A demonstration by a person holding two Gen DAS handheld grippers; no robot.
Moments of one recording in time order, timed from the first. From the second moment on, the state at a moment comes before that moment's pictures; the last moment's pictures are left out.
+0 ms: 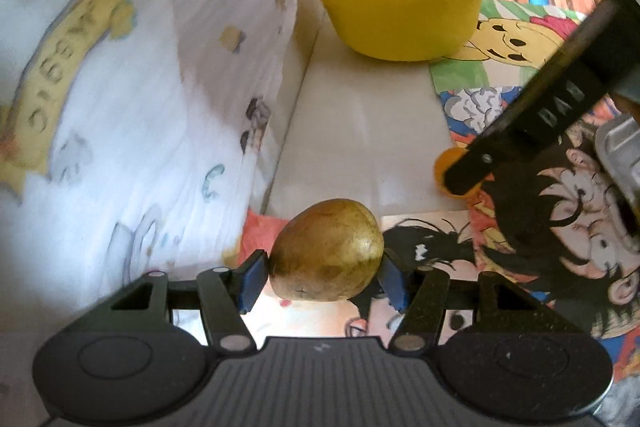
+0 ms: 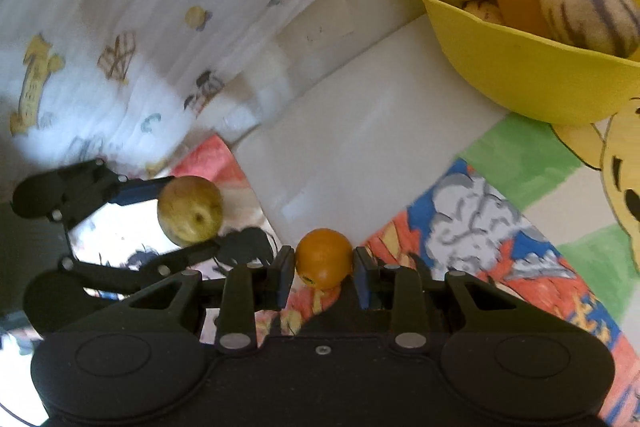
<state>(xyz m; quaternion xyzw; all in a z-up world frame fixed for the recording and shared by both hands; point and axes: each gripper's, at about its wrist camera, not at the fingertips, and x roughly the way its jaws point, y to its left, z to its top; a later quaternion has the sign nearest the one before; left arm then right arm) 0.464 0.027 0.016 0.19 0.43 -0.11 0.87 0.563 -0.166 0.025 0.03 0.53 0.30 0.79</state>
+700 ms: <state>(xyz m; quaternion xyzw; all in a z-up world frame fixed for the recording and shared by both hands) 0.493 0.025 0.019 0.20 0.43 -0.11 0.87 0.573 -0.152 0.016 0.04 0.52 0.28 0.81</state>
